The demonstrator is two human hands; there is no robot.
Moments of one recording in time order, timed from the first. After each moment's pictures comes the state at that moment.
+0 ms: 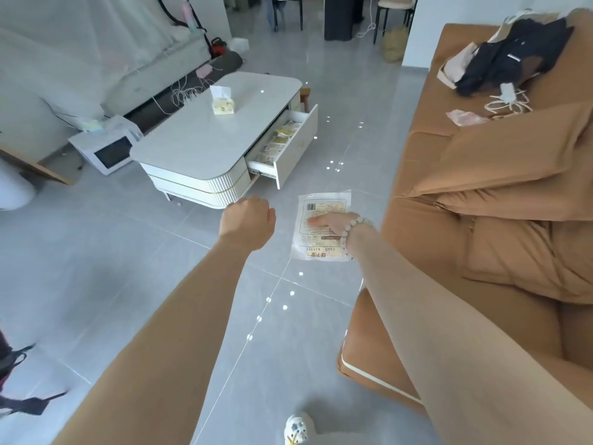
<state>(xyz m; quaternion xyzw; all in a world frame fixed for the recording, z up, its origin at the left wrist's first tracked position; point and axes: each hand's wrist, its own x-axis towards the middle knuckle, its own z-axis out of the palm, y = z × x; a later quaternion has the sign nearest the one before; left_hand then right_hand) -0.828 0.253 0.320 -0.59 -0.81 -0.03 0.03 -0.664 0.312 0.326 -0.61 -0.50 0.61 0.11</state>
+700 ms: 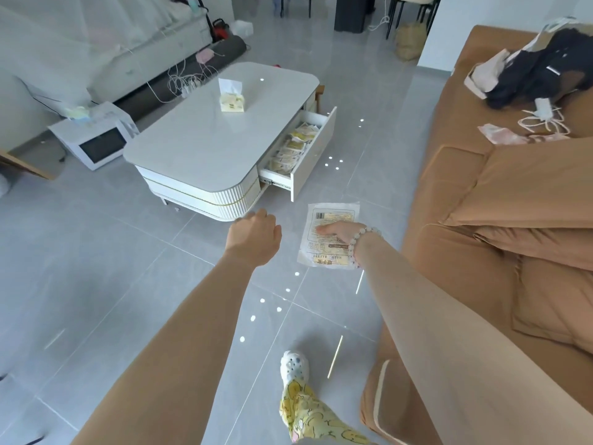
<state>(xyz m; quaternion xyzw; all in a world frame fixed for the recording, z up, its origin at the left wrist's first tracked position) -1.006 0.373 0.264 -0.61 -0.79 -0.01 -0.01 -0.840 0.443 0.288 -0.62 -0.46 0.63 0.08</state>
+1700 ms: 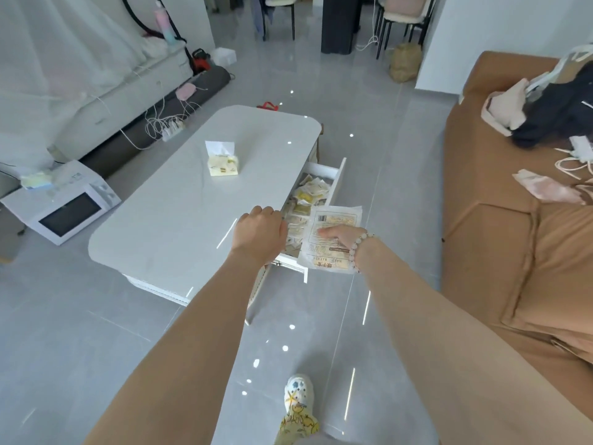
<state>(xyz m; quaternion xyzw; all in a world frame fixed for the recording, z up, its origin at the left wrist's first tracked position) -1.233 0.761 0.286 -0.65 -0.76 -0.03 0.02 -1.068 0.809 0.305 -0.62 -0.44 0.64 0.13</state>
